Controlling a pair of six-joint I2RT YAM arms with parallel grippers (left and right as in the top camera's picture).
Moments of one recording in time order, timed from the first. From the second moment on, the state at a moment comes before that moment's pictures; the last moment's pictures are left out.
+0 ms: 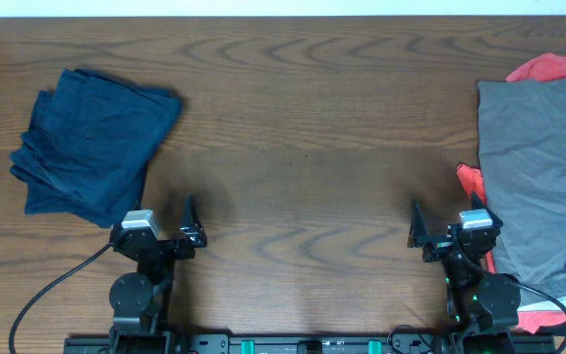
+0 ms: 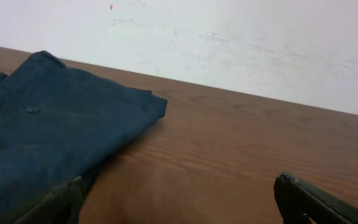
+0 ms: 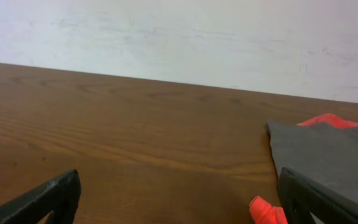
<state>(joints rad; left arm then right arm) -0.05 0.01 0.02 -0.12 -0.04 -0.22 0.11 0.01 0.01 -0.07 -0.01 -0.04</state>
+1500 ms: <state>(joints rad) -0.05 0.19 0.12 -0.26 0.03 -0.28 0.11 0.32 0.35 -0.48 0.08 0.04</state>
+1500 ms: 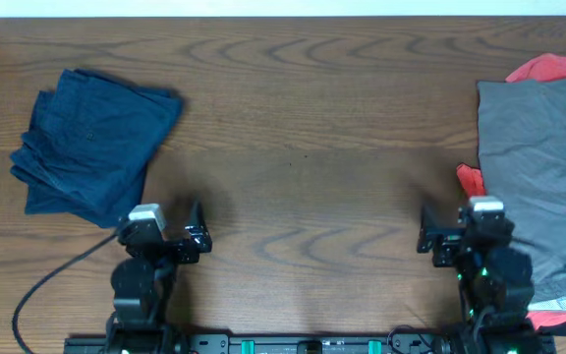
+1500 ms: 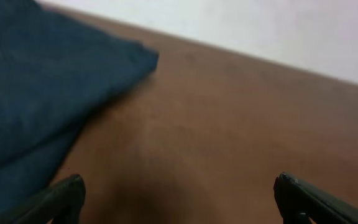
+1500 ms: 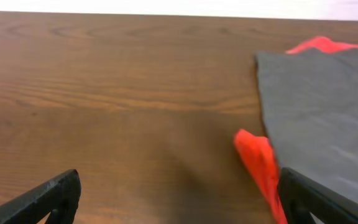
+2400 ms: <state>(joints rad) -0.05 0.79 0.63 -0.63 0.18 -0.28 -0.09 1.28 0.67 -0.60 0.49 0.28</state>
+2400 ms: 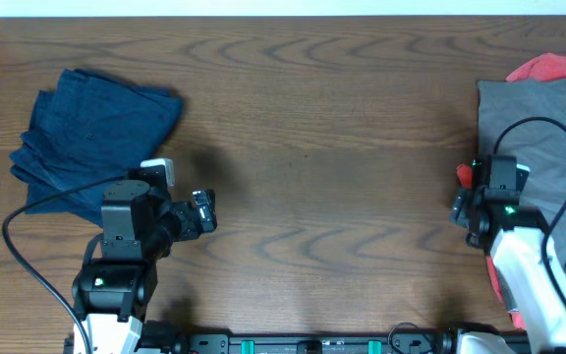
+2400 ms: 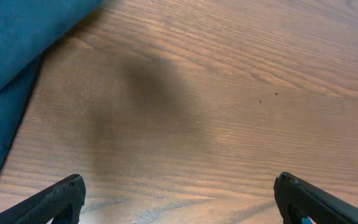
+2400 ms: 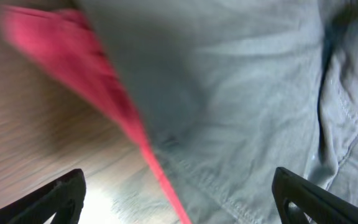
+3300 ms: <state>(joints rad) -0.05 0.79 0.63 -0.63 0.18 -0.28 -0.21 1.46 0.67 -0.48 0.53 0.36</state>
